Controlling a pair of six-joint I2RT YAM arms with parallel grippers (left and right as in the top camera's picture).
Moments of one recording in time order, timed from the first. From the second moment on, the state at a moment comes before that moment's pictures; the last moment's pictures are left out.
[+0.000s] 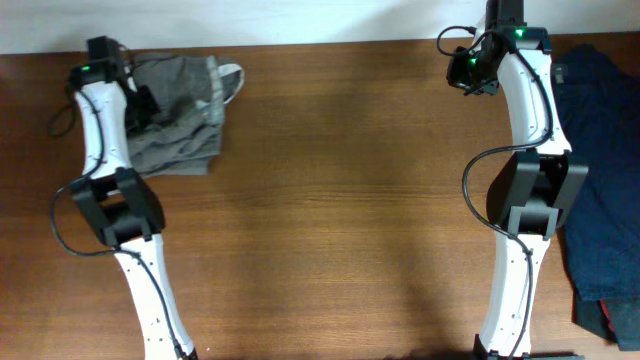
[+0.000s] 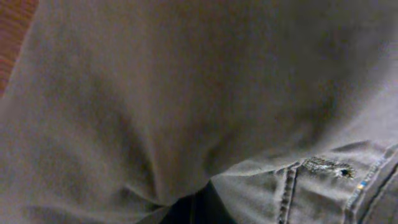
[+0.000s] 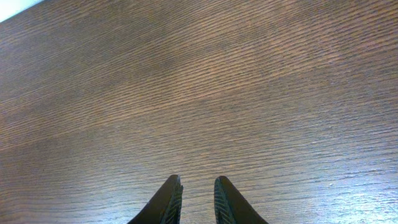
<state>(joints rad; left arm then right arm) 0.27 2.82 2.75 -1.24 -0.01 -0.19 -0.10 2.50 2.43 -1.09 -0.19 0.24</state>
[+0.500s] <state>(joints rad) 0.44 2.84 2.74 -0.97 -0.07 0.04 -0.10 2.50 2.43 -1.12 -0.19 0.24</state>
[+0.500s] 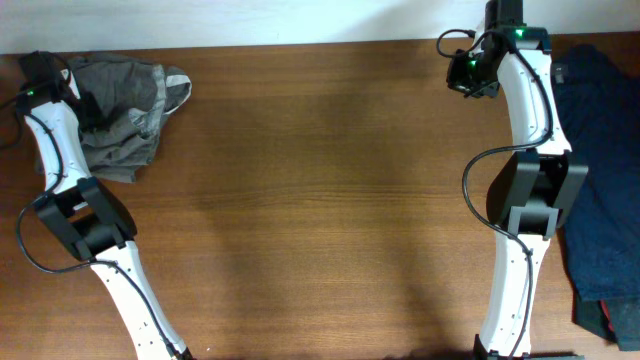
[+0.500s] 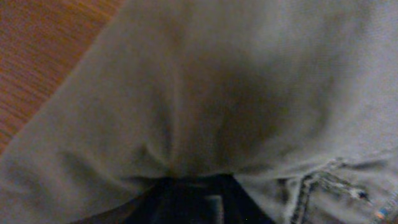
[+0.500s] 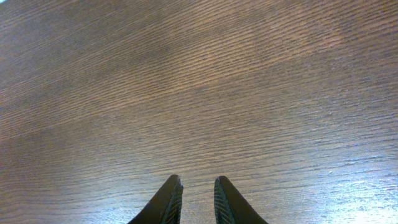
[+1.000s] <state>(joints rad) 0.37 2.87 3.12 -1.33 -0.09 -0.02 -0.10 2.50 2.43 -1.14 -0.21 0.24</state>
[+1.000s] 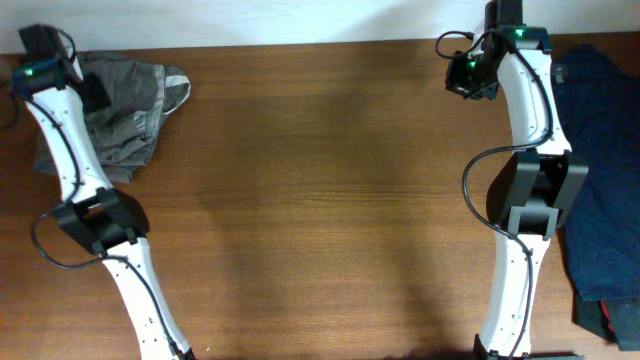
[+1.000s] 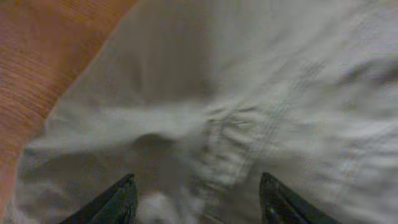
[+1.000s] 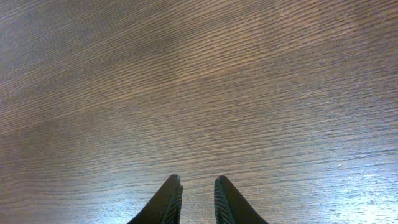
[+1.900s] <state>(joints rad) 0.26 3.06 3.12 -0.94 0.05 -0.23 -0.07 2.50 2.43 -1.16 -0.21 0.24</state>
